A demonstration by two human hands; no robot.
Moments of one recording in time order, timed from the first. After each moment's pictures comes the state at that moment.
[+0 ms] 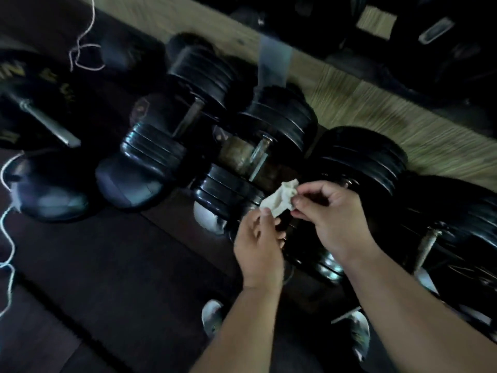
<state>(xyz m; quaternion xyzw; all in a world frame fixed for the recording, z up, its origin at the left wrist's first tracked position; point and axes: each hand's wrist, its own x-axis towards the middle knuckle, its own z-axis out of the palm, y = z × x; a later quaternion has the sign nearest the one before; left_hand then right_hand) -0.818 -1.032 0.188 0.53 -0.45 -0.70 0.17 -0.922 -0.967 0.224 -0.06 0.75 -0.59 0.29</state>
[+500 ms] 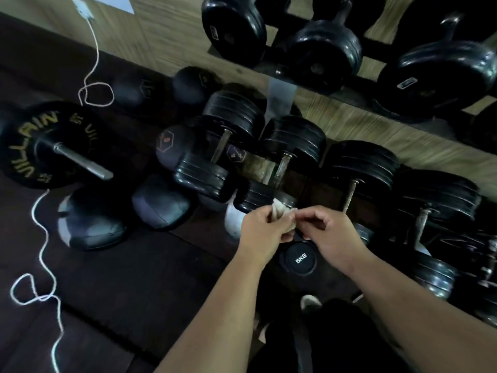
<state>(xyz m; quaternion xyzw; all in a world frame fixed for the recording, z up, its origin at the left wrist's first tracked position) -0.762 -1.162 0.280 0.37 -0.54 -0.75 -0.03 -0.830 -1.019 0.286 -0.11 0.80 -0.51 0.28</state>
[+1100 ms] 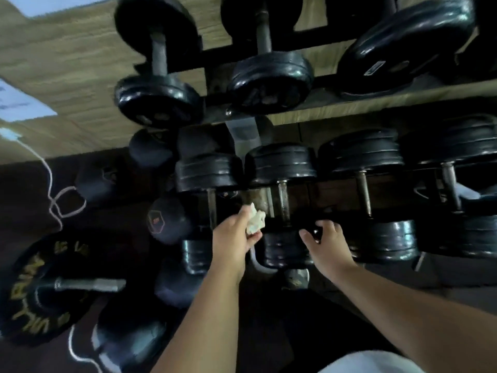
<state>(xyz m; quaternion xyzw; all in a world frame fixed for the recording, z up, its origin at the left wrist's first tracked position) -0.884 -1.304 0.258 0.43 -0.57 -0.69 -0.12 -0.869 -1.100 0.184 0.18 0.86 -0.40 0.27</state>
